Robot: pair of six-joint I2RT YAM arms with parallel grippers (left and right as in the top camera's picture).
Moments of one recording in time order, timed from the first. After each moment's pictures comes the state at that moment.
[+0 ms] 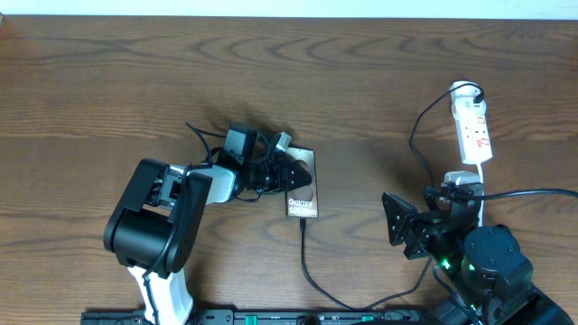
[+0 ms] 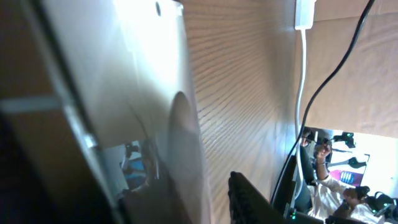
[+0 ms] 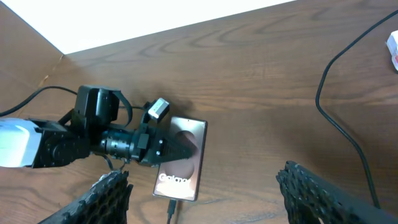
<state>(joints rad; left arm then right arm) -0.33 1.96 0.79 0.20 0.93 -0.53 0.61 0.51 0.80 -0.75 0.16 0.49</state>
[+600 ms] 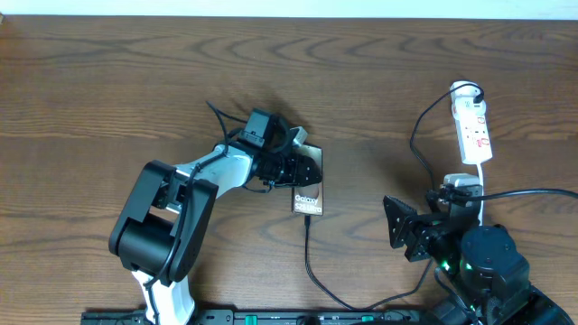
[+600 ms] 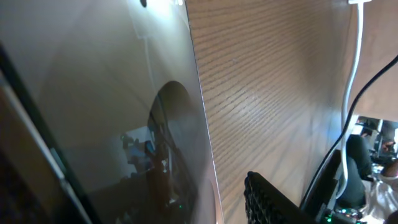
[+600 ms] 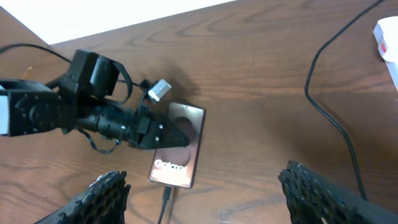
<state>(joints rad) -0.42 1.94 1.00 -0.22 0.74 -0.38 0.61 0.51 0.80 -0.80 0.18 0.49</state>
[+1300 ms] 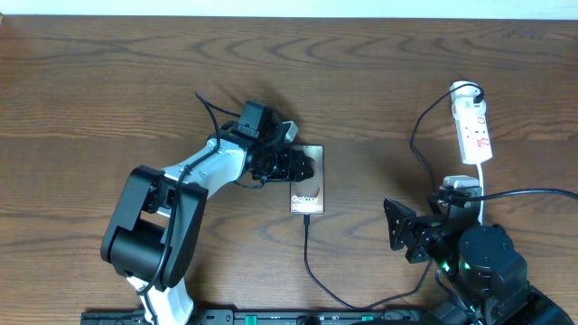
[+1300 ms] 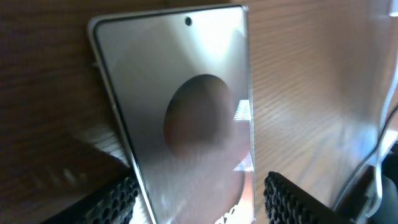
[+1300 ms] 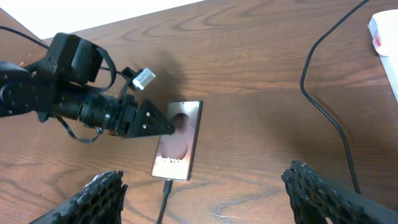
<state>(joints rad) -0.38 1.90 1.06 -0.39 0.60 -0.32 0.61 0.51 0.80 -0.83 0.18 0.49</state>
